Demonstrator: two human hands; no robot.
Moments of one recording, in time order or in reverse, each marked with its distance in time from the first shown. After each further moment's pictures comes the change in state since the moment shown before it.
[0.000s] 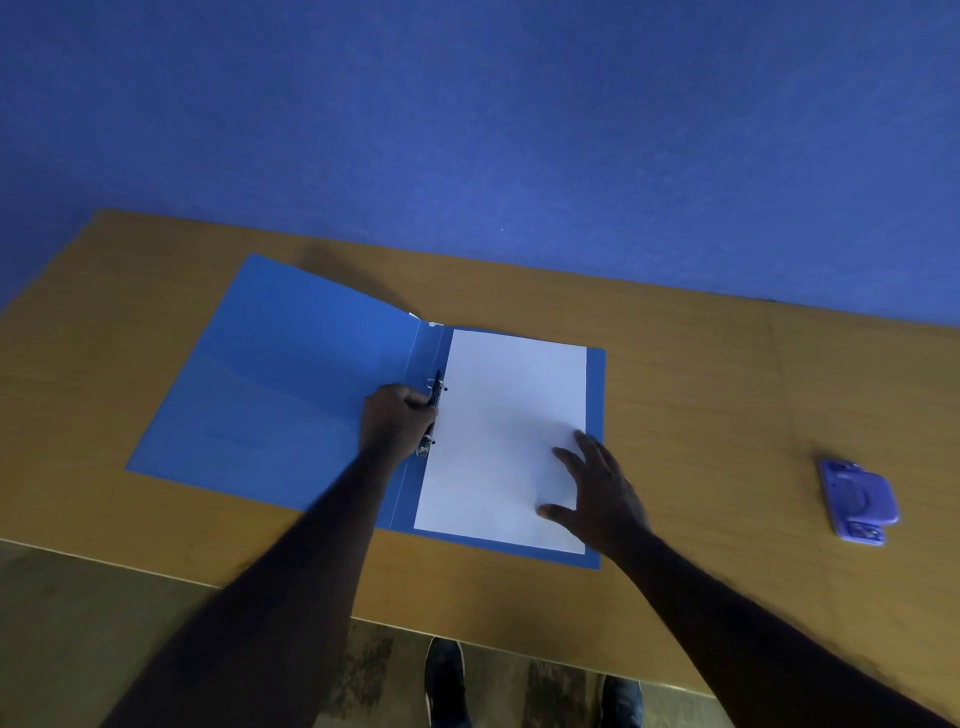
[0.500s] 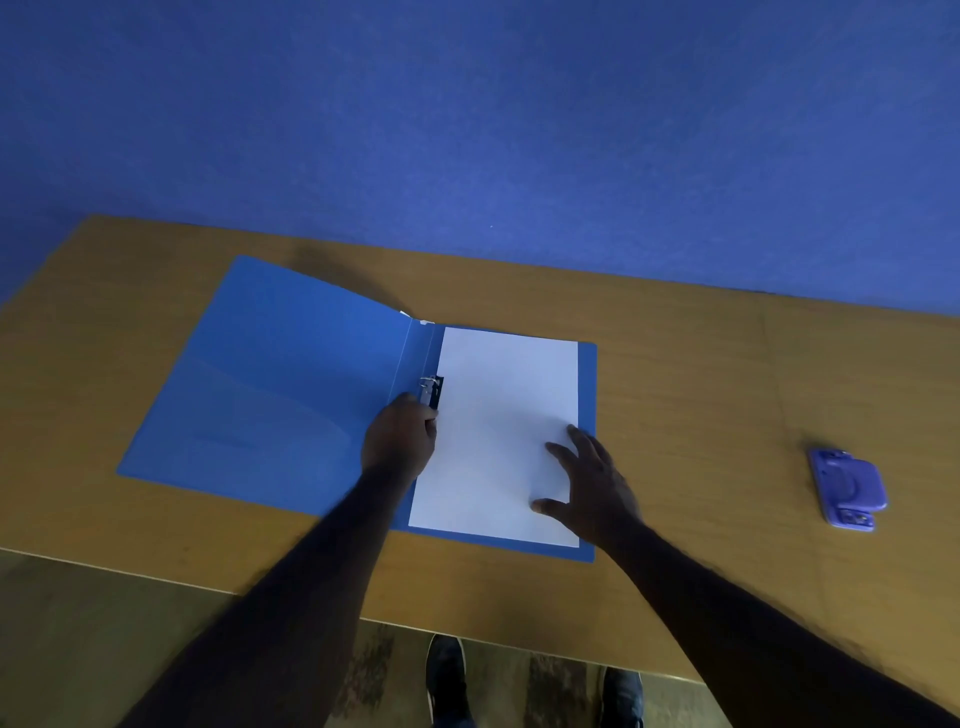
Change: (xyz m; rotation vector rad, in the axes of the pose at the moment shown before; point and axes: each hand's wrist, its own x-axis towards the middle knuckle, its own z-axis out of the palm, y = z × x) left_hand -0.012 -0.015 0.022 0.519 0.030 0.350; right_hand -0.001 -0.001 -0.004 -0.001 -0.014 0.006
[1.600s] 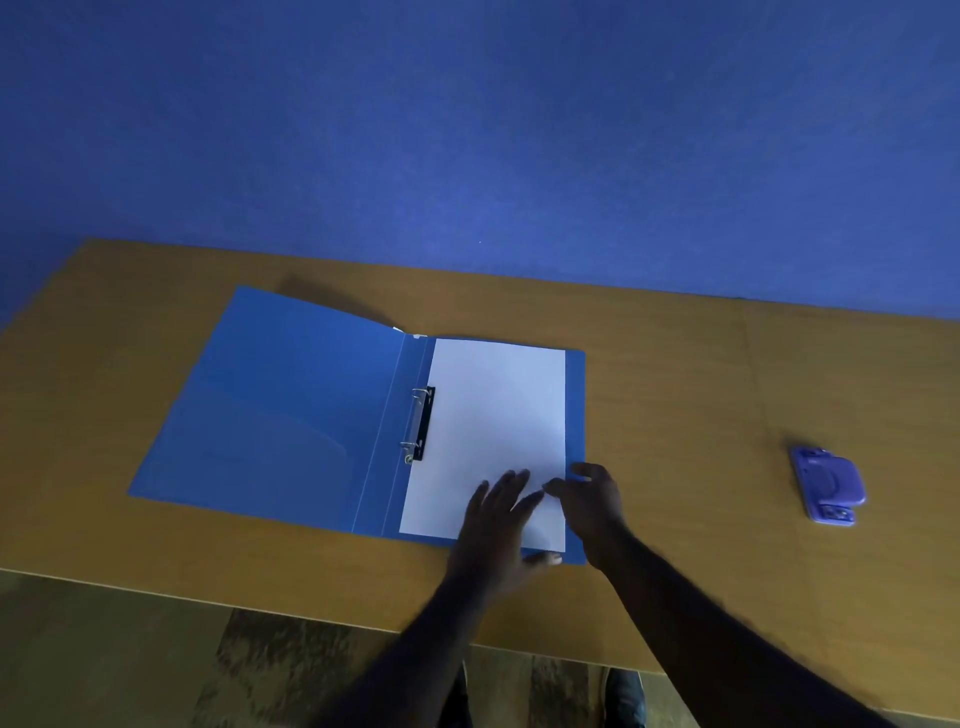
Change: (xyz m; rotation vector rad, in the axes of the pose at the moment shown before) left_hand -0.104 0.074 0.067 -0.099 -0.192 0.454; right_hand -0.014 -0.023 -0.019 1.129 0.089 0.672
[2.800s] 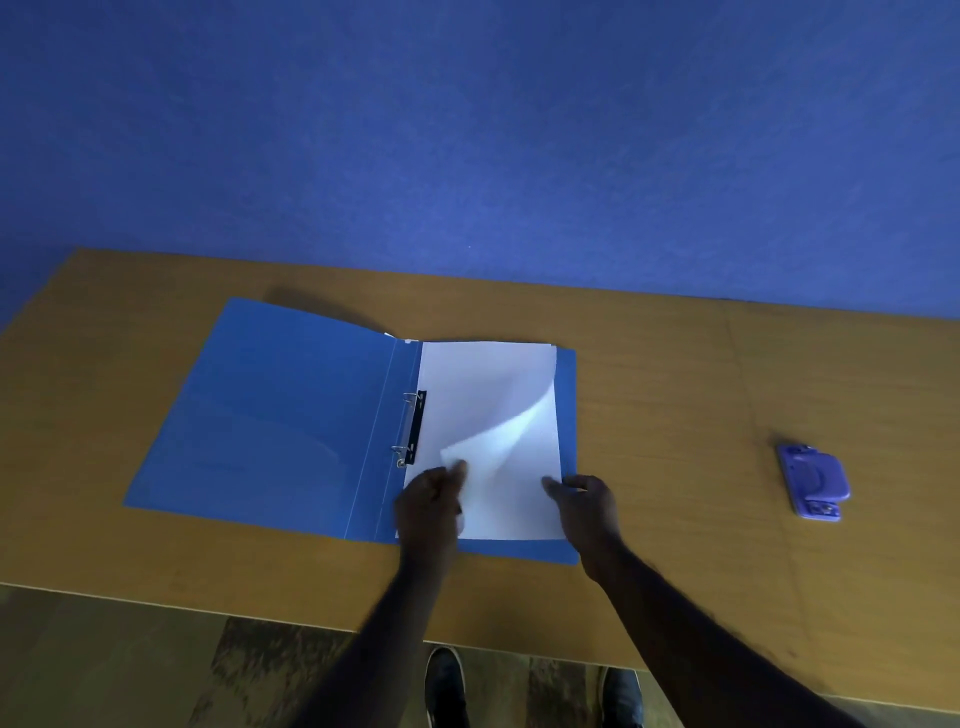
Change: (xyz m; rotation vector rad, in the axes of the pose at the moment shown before) left_hand -0.001 -0.005 -0.062 -0.868 0.517 -0.690; right_hand -0.012 0.010 -0.004 -0.020 0.023 -0.040
